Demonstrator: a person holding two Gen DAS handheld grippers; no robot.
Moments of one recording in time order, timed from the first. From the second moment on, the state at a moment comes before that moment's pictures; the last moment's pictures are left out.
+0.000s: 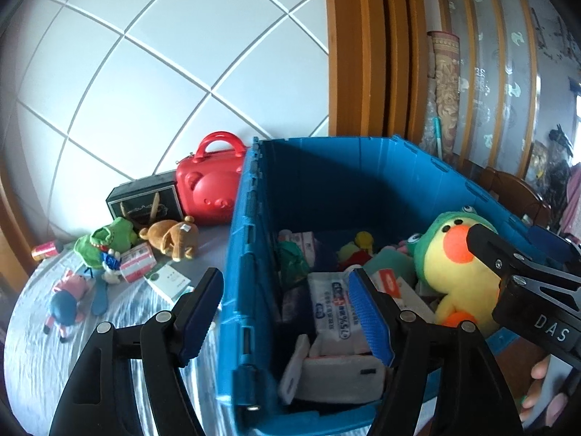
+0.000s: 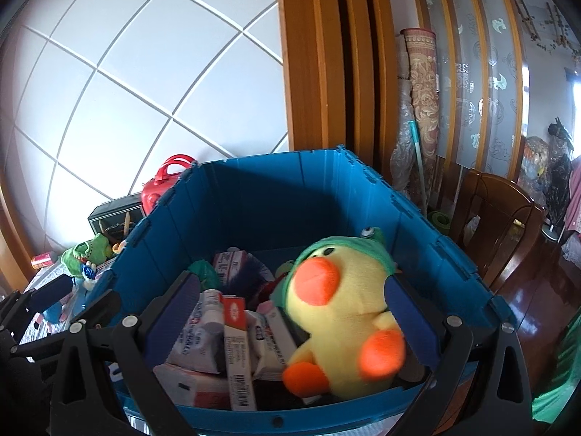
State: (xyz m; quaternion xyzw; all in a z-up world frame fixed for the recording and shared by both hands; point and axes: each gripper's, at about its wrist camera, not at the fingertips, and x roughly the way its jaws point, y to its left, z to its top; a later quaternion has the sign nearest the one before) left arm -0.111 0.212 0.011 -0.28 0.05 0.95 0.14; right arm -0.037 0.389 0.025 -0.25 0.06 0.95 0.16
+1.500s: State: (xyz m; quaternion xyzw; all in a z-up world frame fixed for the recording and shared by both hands) left arm -0.230 -0.178 -0.184 -0.47 0.04 0.88 -0.04; right arm -0.222 0.052 -0.171 -0.47 0.03 0.88 0.03
